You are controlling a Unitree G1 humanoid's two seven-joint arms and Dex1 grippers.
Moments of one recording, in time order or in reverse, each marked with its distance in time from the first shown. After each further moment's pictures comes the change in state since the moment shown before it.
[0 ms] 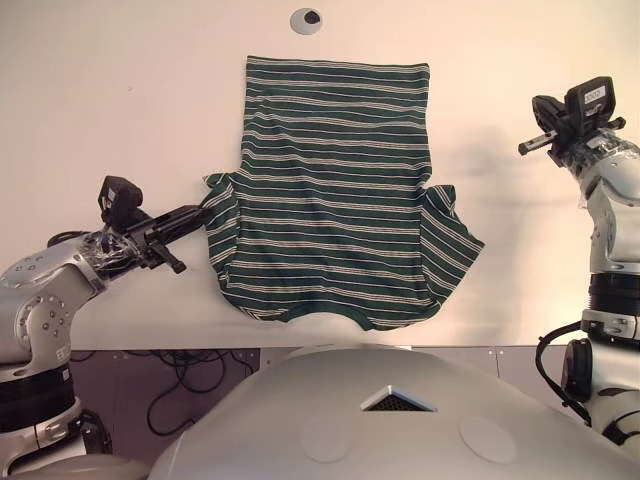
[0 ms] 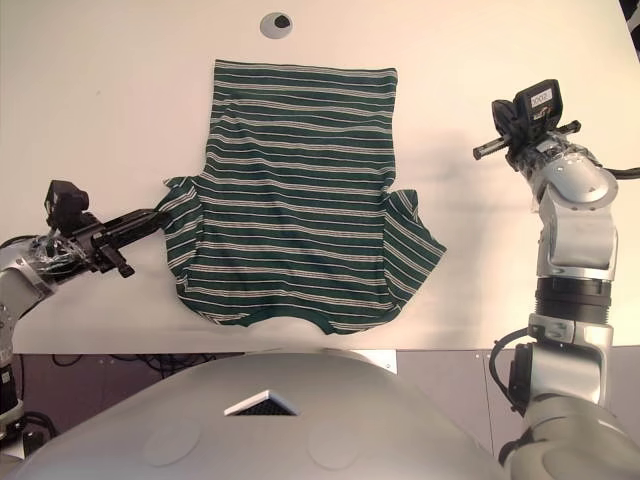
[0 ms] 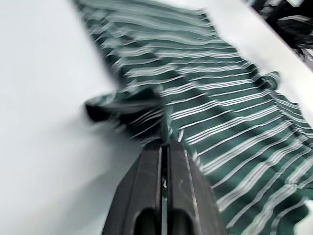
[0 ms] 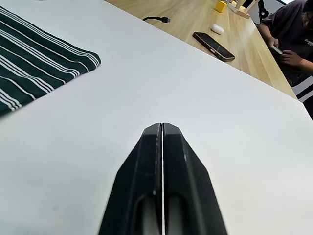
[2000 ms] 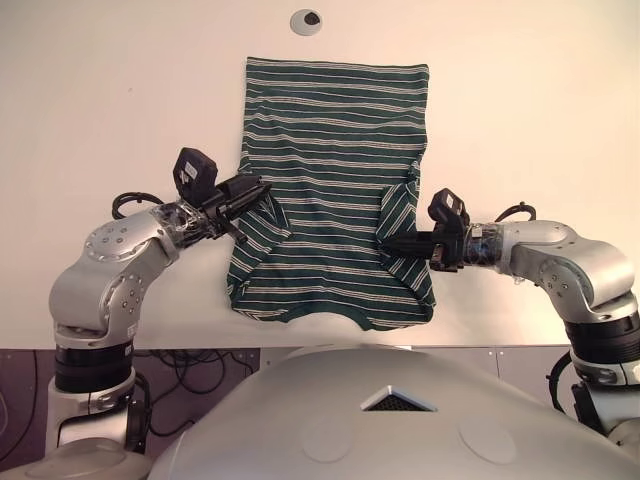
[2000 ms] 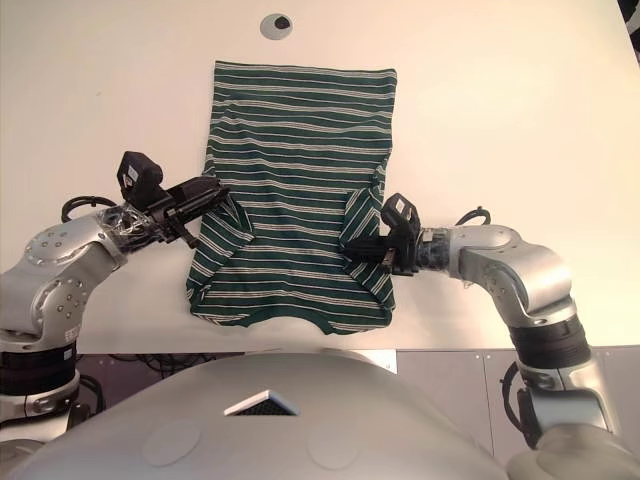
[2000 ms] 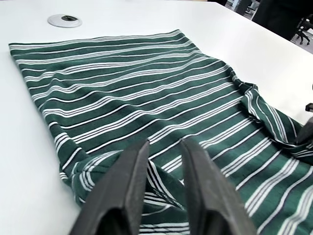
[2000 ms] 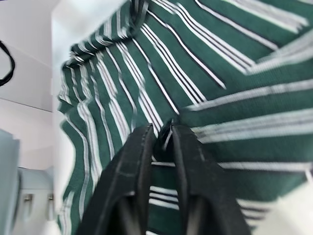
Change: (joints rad) left arm -0.136 -0.114 -0.255 -0.025 0.135 -0.149 0.216; right arm 0.189 -0.070 0.292 -0.478 0.553 0.585 0.406
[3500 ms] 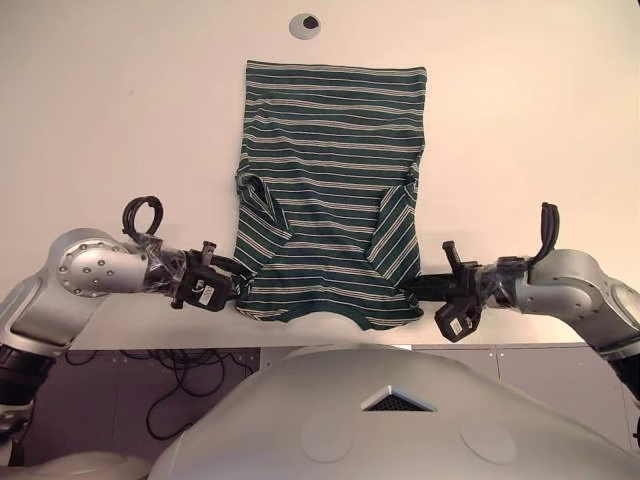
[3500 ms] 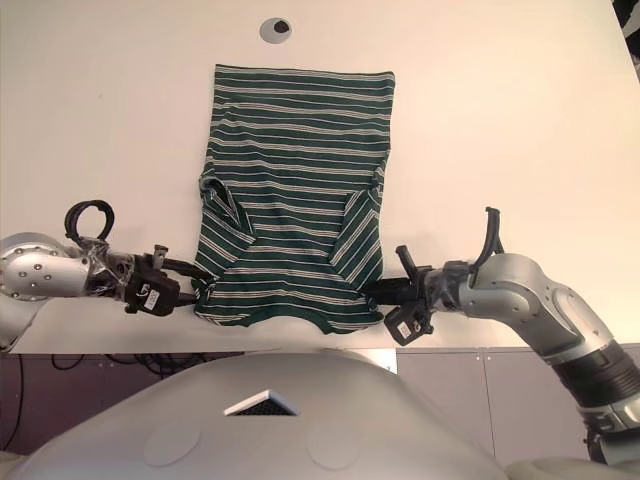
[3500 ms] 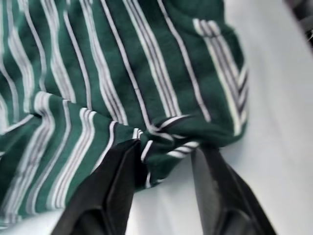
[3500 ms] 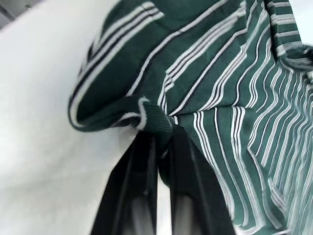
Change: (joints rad) left arm 0.082 0.537 -0.325 0.142 0.549 -0.888 -0.588; right arm 0.183 -0.320 0.211 0.078 -0.906 -1.412 0.055
